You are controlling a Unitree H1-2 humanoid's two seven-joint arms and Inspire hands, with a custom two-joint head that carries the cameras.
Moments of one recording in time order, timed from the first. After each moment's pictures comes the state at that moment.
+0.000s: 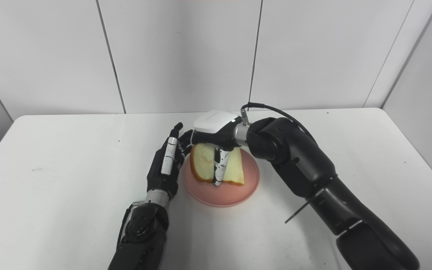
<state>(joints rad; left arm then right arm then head) -0.52 -0.26 0.02 0.62 -0.11 -0.15 0.00 -0.85 -0.43 0.48 0.20 -0.79 -0.11 0.77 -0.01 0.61</state>
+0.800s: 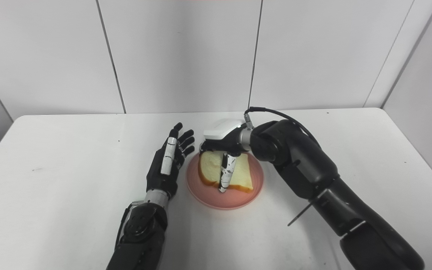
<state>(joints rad) -0.51 -0.26 0.01 0.60 -0.10 -0.12 0.00 -0.85 -0.44 0.51 0.20 -0.82 0.01 0.88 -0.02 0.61</state>
